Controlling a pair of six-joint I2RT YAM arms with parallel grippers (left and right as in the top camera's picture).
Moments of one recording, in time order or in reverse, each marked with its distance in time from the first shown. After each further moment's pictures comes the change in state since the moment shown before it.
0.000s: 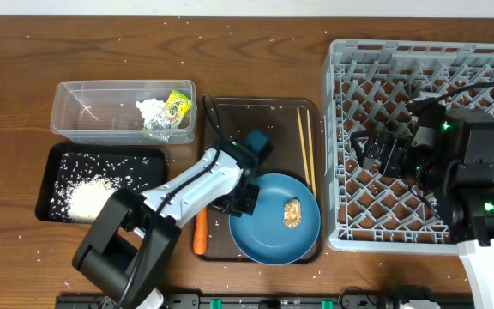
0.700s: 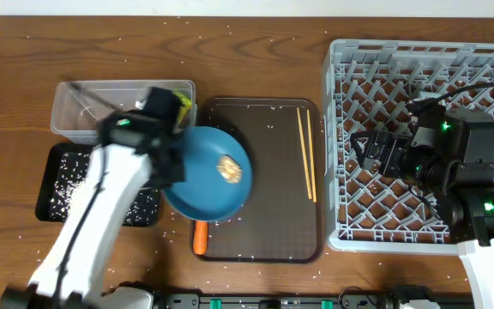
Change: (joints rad) left arm 0.444 -0.363 0.148 -0.330 -0.193 -0.026; right arm 0.000 0.000 0.000 -0.003 0.000 0.000
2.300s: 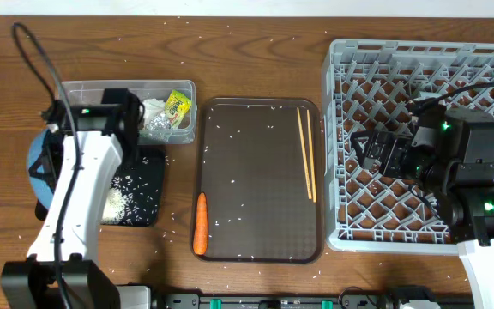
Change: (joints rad) left arm 0.202 0.106 0.001 -0.090 -1.061 -0.135; right arm 0.000 0.000 0.000 -0.004 0.004 0.000
